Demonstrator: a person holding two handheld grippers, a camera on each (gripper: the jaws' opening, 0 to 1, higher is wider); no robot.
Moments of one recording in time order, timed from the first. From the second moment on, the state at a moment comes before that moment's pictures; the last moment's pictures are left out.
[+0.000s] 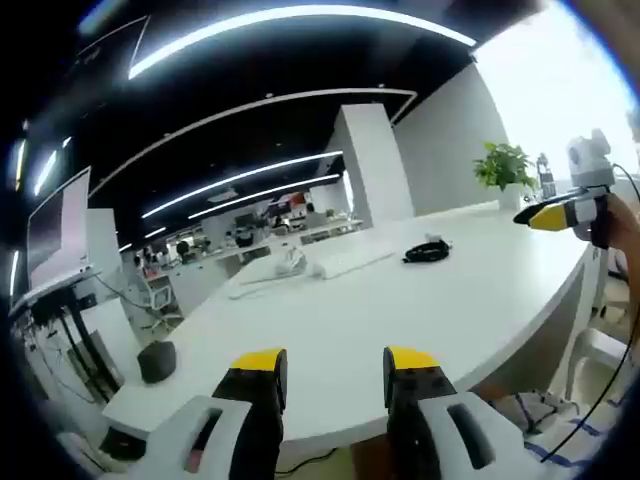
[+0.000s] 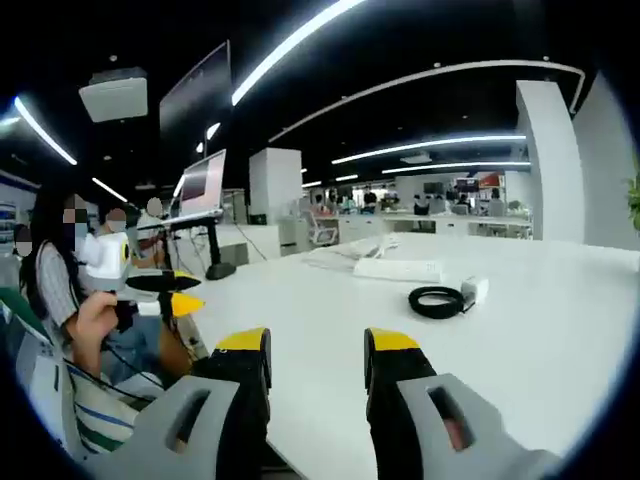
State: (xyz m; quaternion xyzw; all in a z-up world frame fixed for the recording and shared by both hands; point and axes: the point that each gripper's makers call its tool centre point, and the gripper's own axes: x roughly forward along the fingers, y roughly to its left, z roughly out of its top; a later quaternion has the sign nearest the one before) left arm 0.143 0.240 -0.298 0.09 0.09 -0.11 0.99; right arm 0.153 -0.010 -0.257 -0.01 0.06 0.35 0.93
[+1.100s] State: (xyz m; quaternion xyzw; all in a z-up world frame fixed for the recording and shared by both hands) left arm 0.142 0.235 -0.303 0.10 0.11 -0.12 0.98; right arm 0.152 -0.008 -0.261 -0.02 0.07 0.36 0.93
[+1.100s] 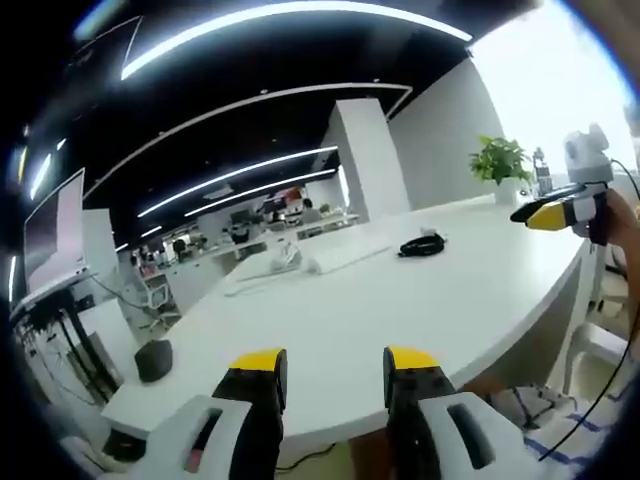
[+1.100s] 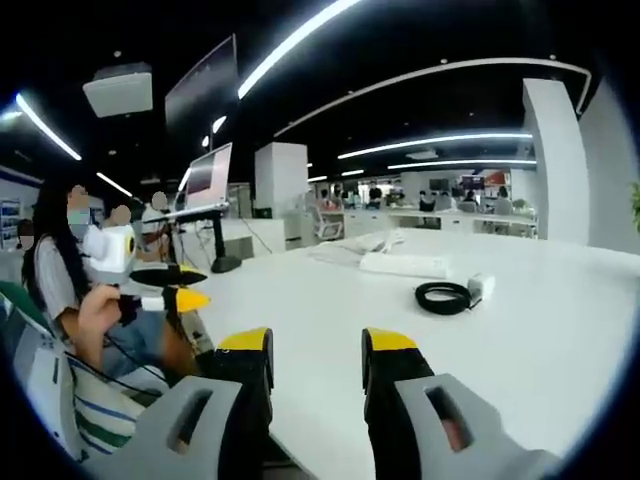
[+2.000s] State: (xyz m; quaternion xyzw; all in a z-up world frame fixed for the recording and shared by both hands) left arm 0.142 0.239 -0.306 0.10 0.11 -0.12 0.98; right arm 0.153 -0.006 -0.266 -0.03 0.07 0.36 0.93
